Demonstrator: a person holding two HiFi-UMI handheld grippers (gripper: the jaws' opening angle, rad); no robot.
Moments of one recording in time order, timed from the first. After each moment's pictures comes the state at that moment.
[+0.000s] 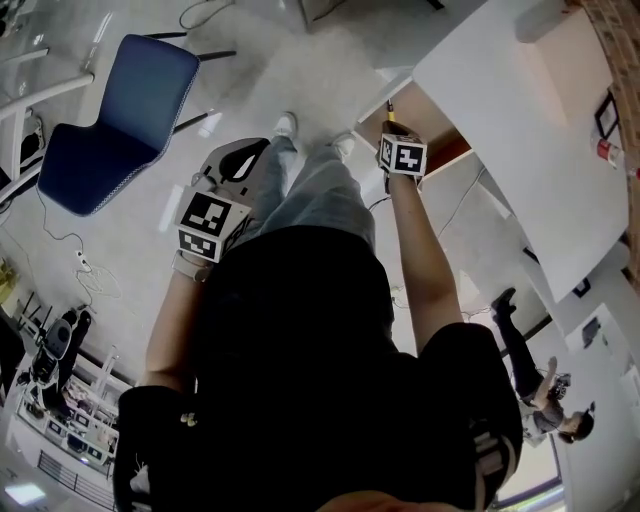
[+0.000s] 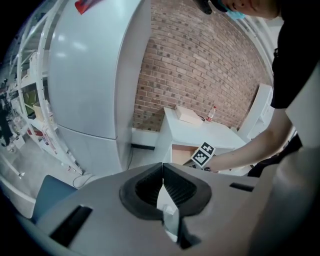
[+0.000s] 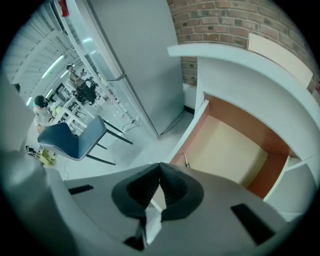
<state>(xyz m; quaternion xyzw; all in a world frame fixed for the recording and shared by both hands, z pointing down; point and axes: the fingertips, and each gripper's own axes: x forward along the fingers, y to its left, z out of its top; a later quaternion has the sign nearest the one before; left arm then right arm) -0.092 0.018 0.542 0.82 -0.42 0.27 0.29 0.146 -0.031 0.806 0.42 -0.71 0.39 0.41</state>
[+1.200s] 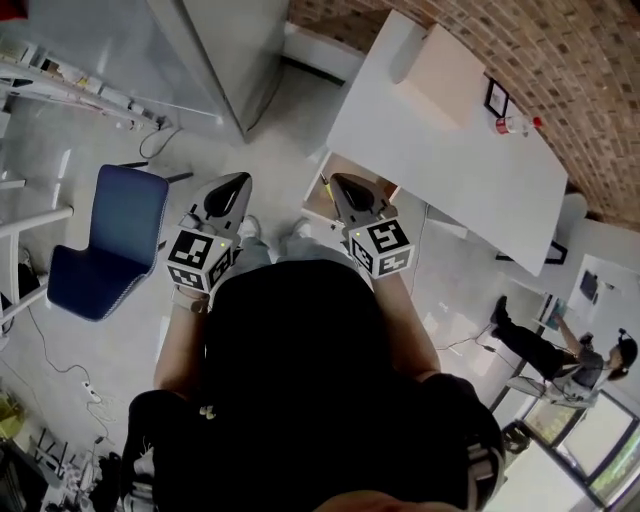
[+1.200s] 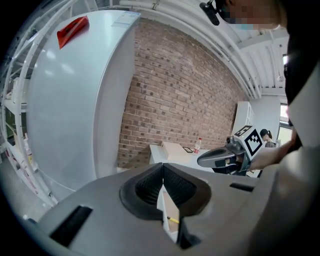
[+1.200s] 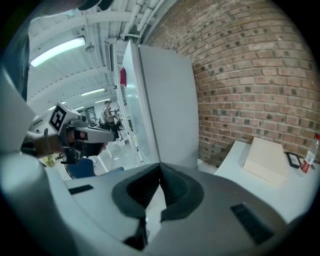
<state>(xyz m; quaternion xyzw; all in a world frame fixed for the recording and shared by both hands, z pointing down) -0.059 -0.068 0.390 0.90 -0.38 0.12 0.18 0.088 -0.061 0.426 0.44 -0.86 0.18 0.19</state>
